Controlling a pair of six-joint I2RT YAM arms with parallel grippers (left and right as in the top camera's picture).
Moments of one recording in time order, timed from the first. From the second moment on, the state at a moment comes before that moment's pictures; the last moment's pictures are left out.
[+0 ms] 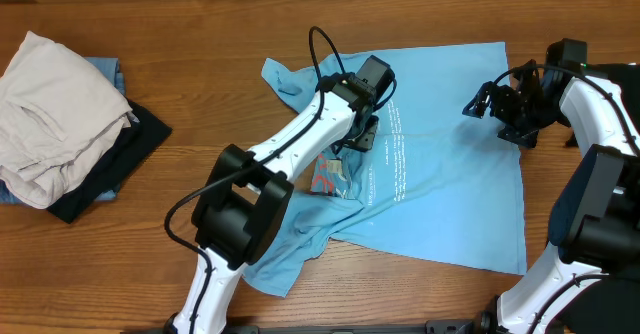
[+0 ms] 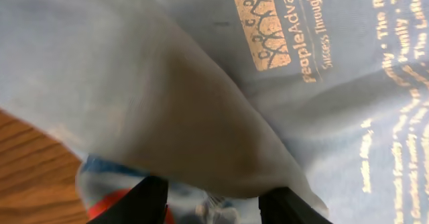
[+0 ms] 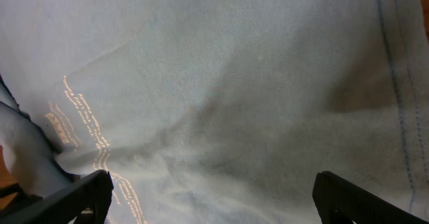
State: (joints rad) left arm -0.65 2.24 1.80 -0.92 -0.07 -0.39; right arm -0.27 2.00 1.49 -0.94 -0.41 0.15
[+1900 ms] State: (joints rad) left arm -0.69 2.17 1.85 -0.91 -0.19 -0.28; right arm -0.27 2.00 1.49 -0.94 -0.41 0.15
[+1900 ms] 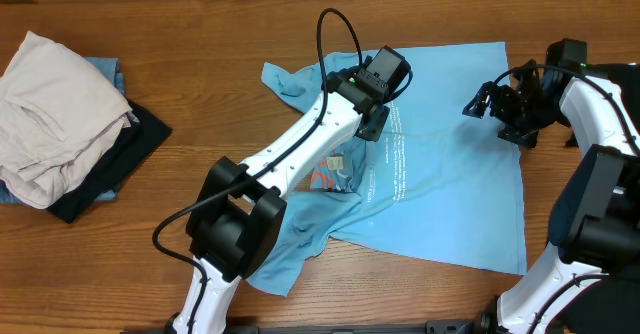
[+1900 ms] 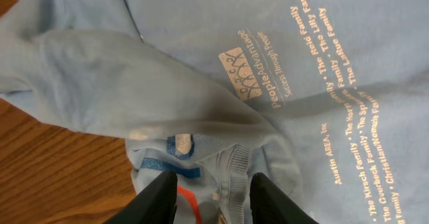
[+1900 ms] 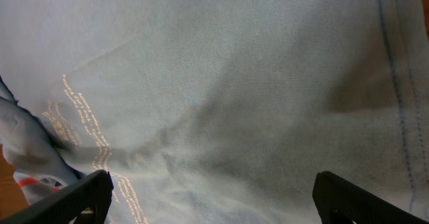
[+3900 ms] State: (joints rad) left arm -0.39 2.20 1.77 -0.63 0.10 -0.81; right arm -0.27 2.00 1.49 -0.94 -0.41 0.15
